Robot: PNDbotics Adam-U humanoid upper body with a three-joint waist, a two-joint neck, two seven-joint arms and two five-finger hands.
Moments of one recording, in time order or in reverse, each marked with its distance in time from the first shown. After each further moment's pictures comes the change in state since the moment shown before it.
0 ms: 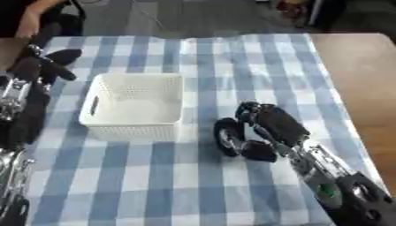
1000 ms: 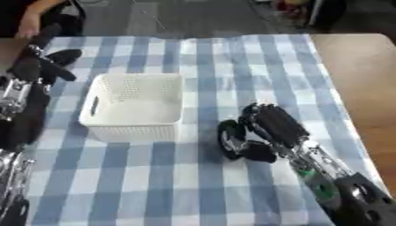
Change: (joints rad) left arm 0.000 0.000 0.000 0.000 0.001 -0.001 -0.001; right arm 0.000 -0.001 0.003 -0.008 0.031 0.005 -0.040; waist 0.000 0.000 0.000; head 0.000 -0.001
